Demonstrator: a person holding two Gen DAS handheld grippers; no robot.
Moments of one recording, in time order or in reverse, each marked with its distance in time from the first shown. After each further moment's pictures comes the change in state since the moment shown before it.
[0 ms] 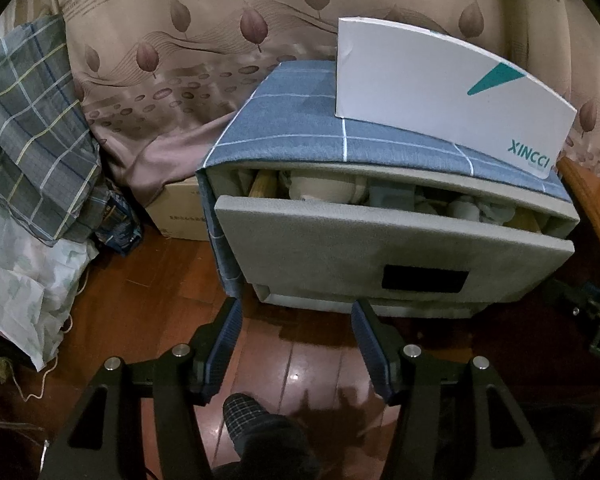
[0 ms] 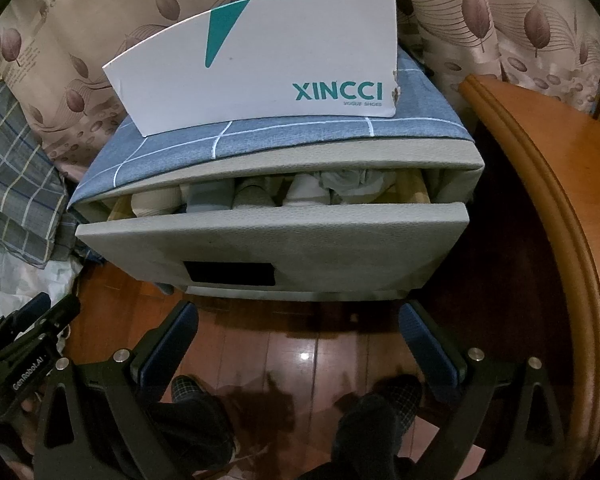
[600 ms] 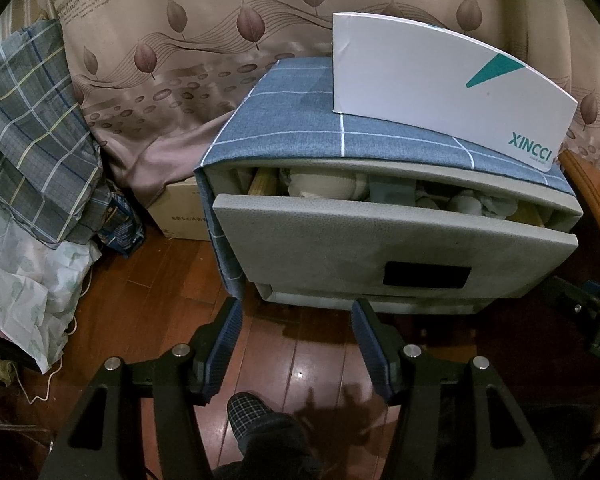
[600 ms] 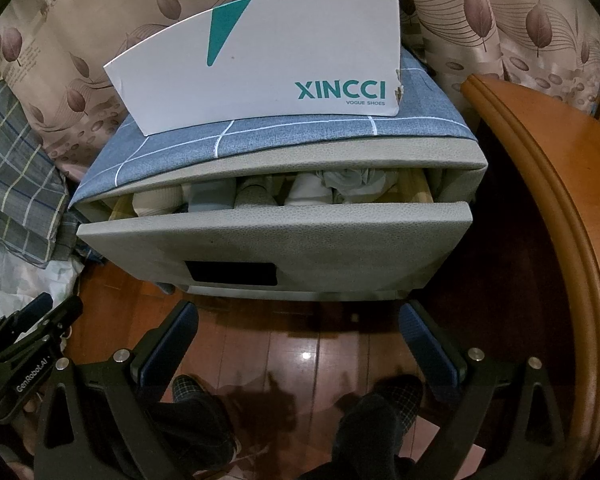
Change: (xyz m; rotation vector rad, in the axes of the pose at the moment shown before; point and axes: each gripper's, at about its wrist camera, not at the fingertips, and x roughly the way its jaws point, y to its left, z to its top) left arm 0.003 -0.005 0.003 0.017 0.011 0.020; right arm 0.001 0.001 0.000 -0.002 0.006 -0.001
